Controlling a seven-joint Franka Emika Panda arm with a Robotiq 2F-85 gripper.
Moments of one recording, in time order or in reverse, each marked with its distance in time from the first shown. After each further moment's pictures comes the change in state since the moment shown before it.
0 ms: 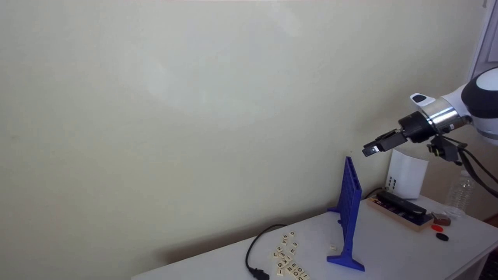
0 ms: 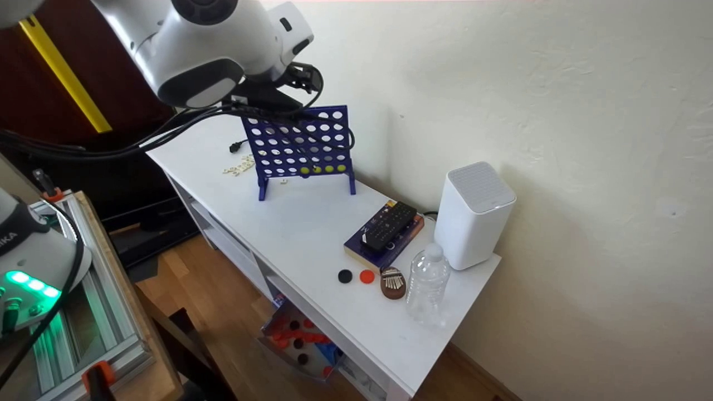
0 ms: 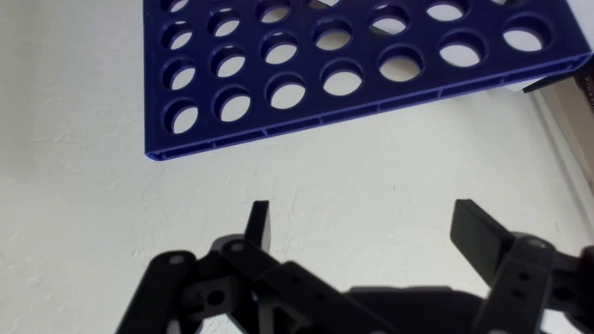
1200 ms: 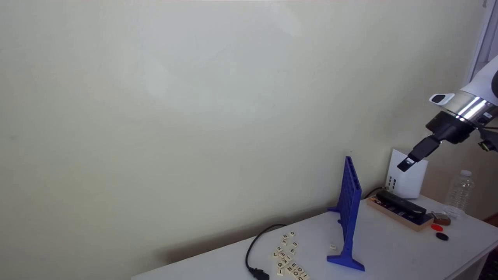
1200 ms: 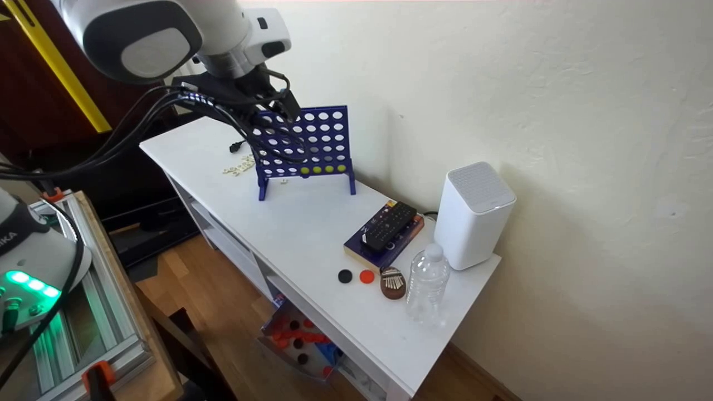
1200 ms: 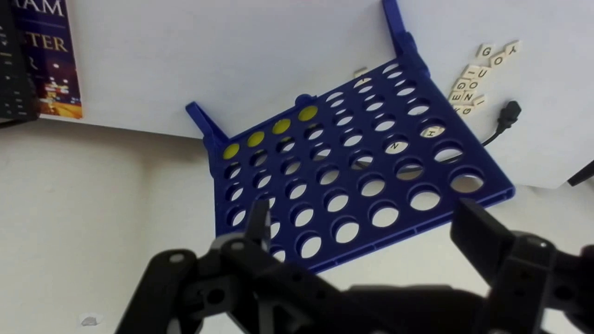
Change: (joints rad) arm -0.360 -0.326 0.307 -0.118 -0.002 -0.248 0.334
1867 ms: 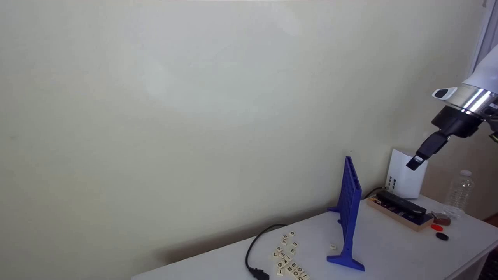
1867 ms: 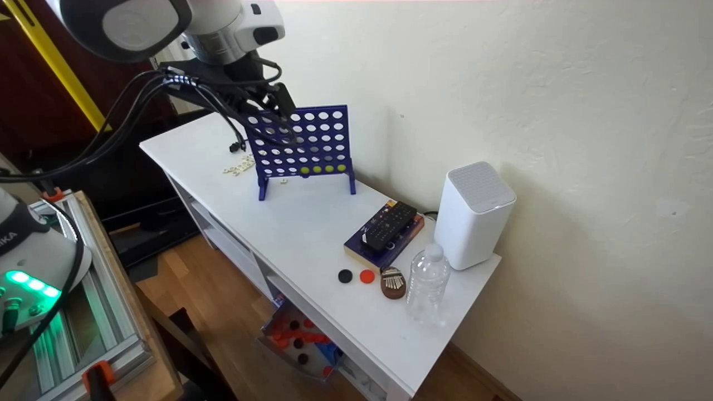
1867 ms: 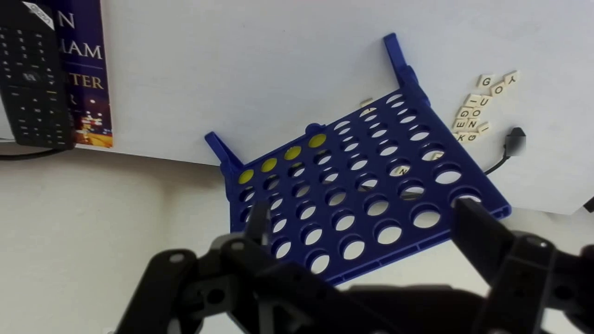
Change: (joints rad) arm -0.145 -0.026 0.158 0.000 -0.040 -0.114 0.087
